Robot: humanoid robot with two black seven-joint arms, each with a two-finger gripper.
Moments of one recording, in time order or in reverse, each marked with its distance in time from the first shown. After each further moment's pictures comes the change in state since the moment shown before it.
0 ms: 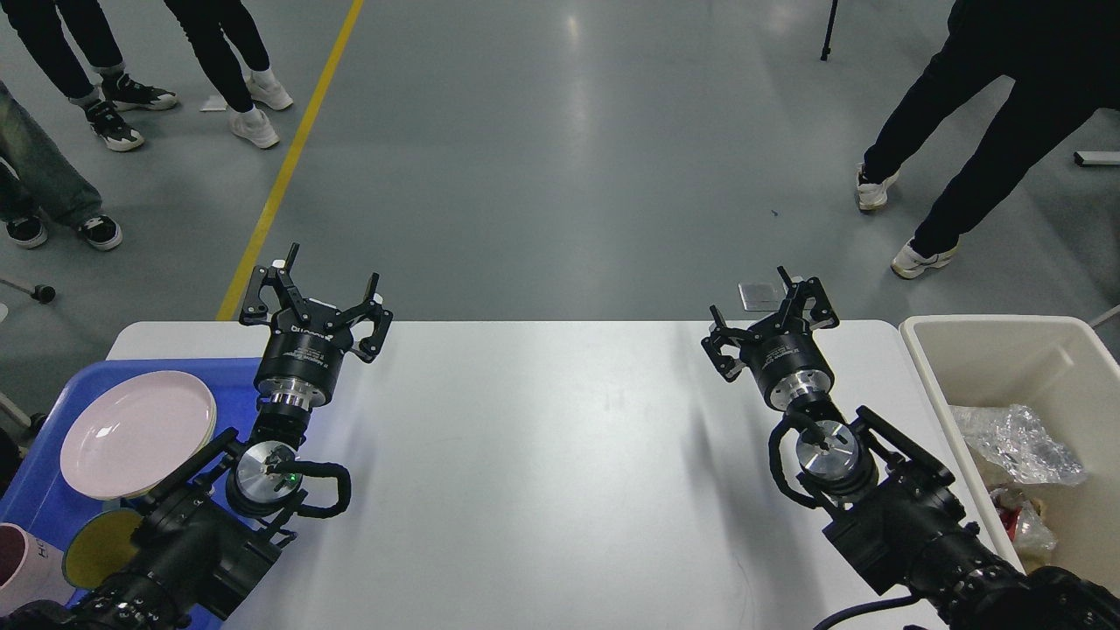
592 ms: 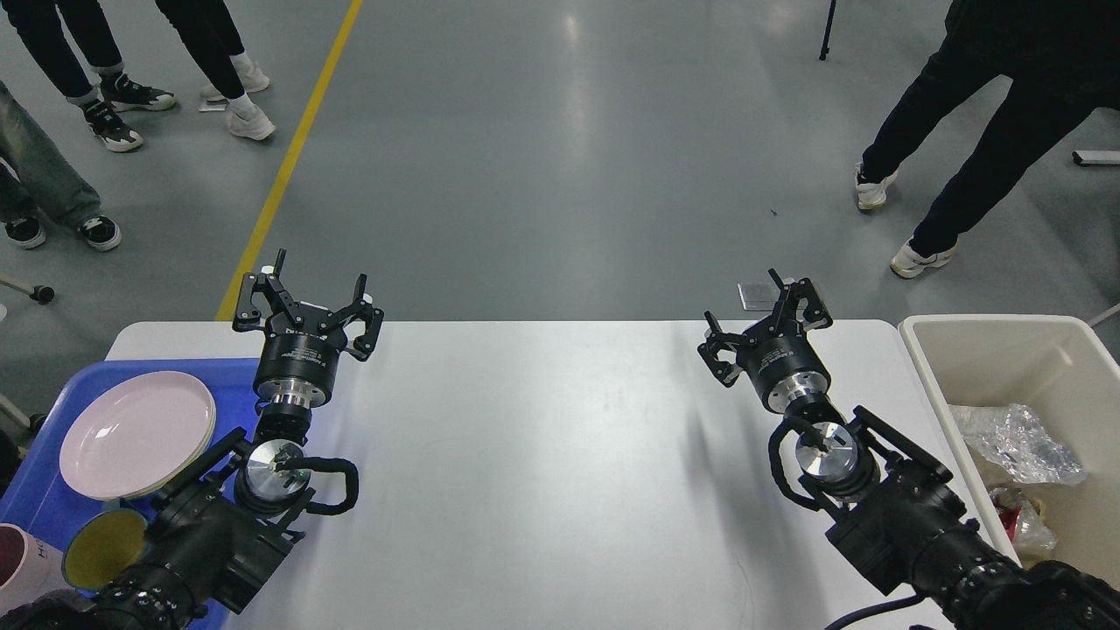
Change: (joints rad) left arm -0.030 -0.040 -0.030 0.088 0.002 0.009 -0.053; right arm 0.011 -0.011 -0.060 -0.012 -0.001 0.002 -0.003
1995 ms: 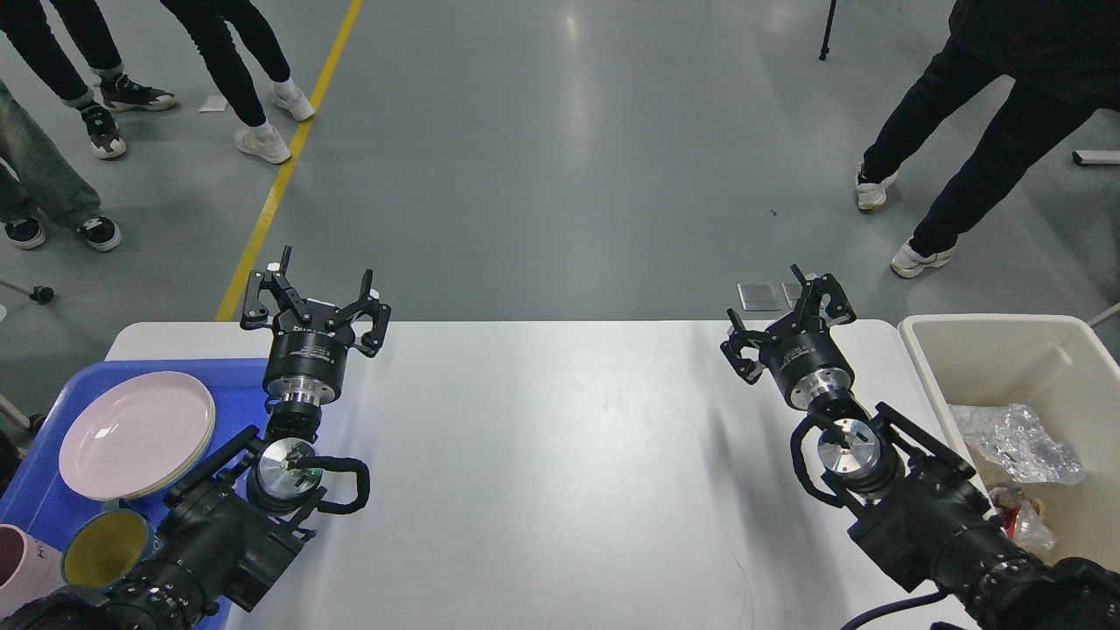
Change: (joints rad) left arm -0.014 -0.021 0.018 0.015 -0.004 -0.010 -0.037; right arm 0.003 -0.050 -0.021 -0.002 0.001 -0.001 0.003
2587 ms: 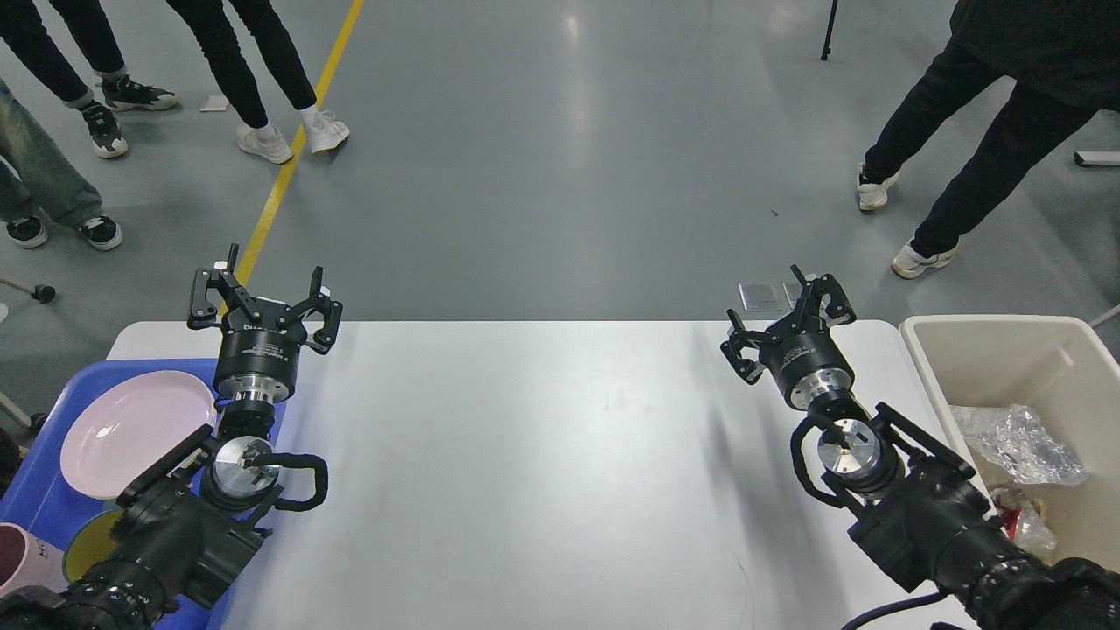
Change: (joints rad) left arm 0.005 0.077 -0.018 0.016 -0.001 0.001 -0.012; right arm -0.001 0.000 0.000 0.000 0.000 0.000 0.000
